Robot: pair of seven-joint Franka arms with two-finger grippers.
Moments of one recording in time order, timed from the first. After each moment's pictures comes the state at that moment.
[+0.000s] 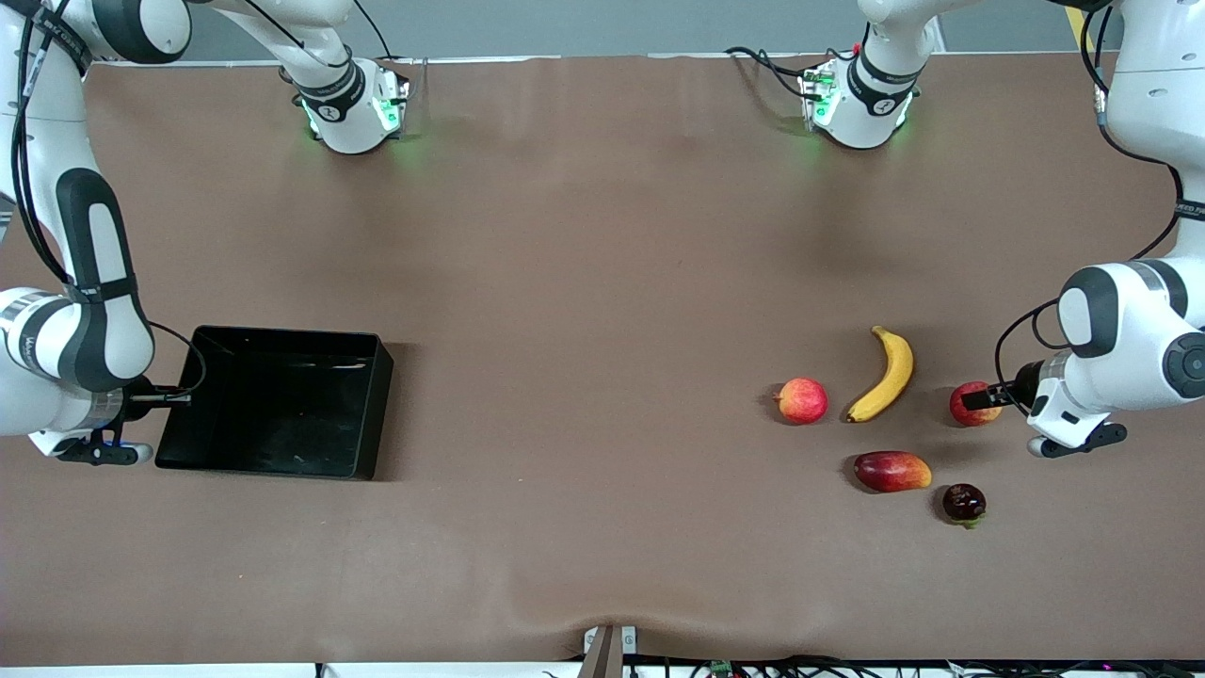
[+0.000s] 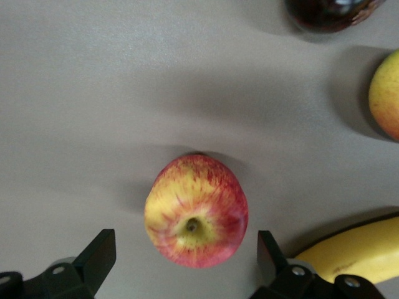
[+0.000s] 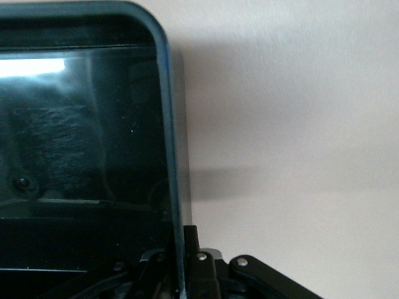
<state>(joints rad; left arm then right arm) 0.30 0.58 -0.17 -1.76 0.11 2.18 -0.14 -0.21 0.67 -0.07 -1.53 0.03 1.95 -0.22</state>
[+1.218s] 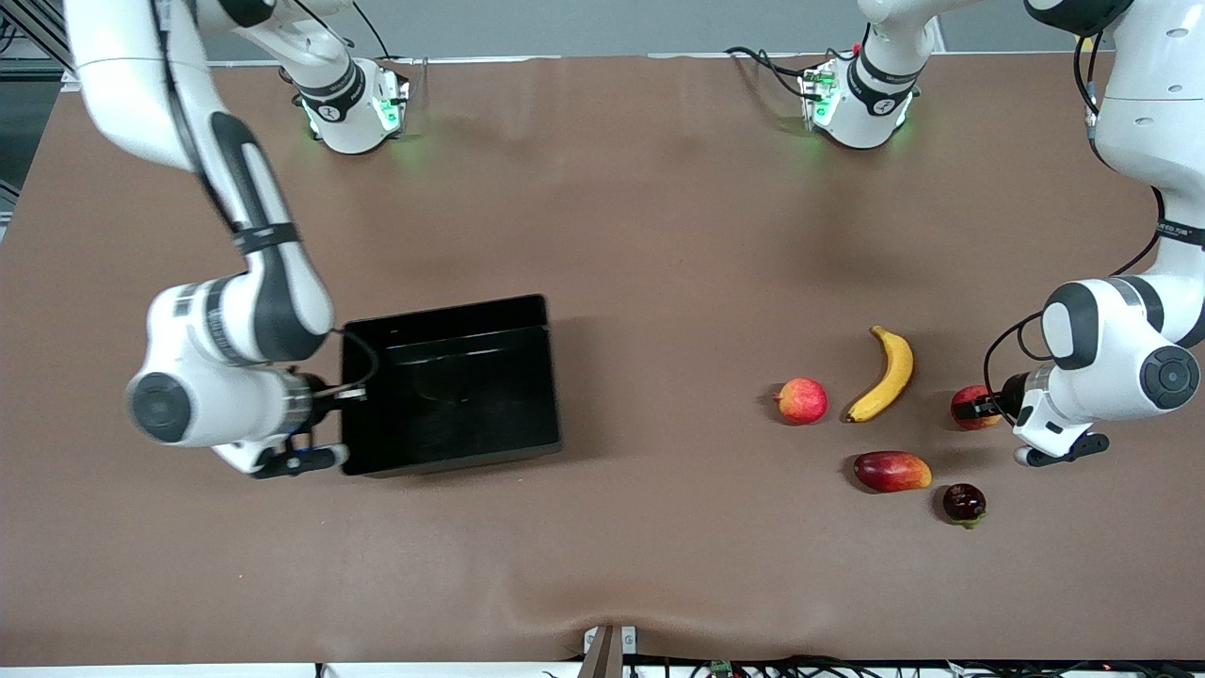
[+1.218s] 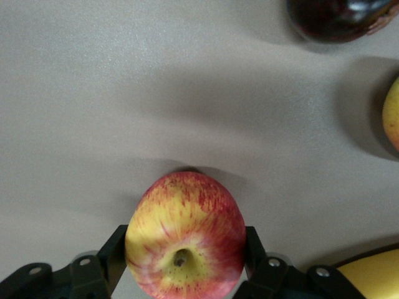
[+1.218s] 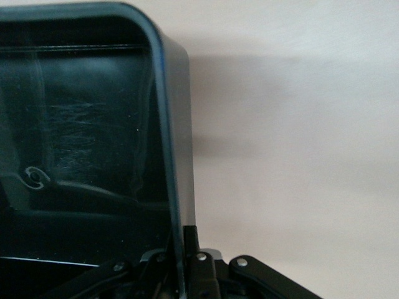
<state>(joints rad) 0.30 0.64 -0.17 -1.73 0.11 2.22 -0.14 0.24 0.61 -0.03 -1.45 0.18 1.81 0.03</state>
